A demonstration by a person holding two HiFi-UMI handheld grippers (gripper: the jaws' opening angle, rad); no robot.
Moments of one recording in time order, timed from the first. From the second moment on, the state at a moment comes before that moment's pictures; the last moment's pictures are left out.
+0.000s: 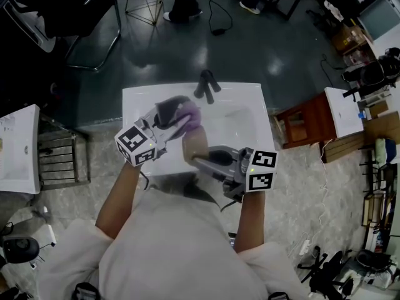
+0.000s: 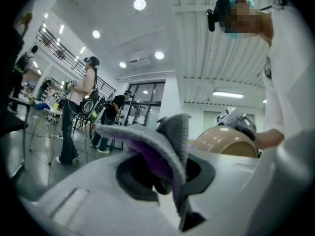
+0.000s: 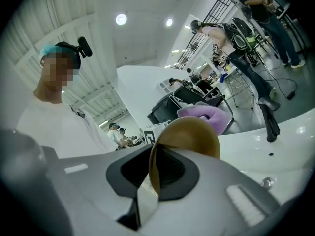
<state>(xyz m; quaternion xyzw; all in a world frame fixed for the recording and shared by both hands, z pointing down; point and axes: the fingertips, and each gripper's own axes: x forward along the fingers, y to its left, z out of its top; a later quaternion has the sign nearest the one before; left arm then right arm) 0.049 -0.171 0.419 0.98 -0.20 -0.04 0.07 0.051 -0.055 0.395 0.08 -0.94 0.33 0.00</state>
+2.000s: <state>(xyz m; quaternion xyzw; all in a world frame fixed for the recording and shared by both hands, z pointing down) 0.067 -0.108 0.396 0.98 -0.08 -0.14 0.14 0.097 -0.148 0.408 0.30 -0.87 0.38 -0.11</state>
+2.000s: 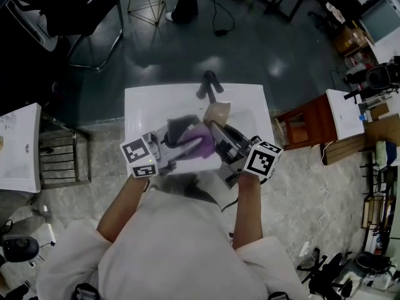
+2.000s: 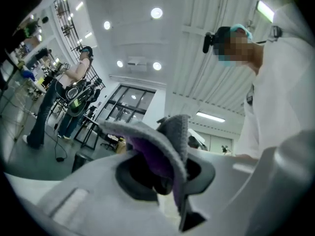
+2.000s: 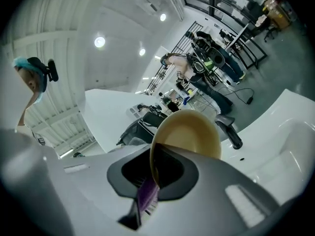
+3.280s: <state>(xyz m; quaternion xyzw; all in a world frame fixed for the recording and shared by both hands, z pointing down) 0.040 -0.157 0.378 0.98 -0.20 -0.07 0.04 0.042 -0.071 0.413 0.09 -0.94 0.33 0.03</state>
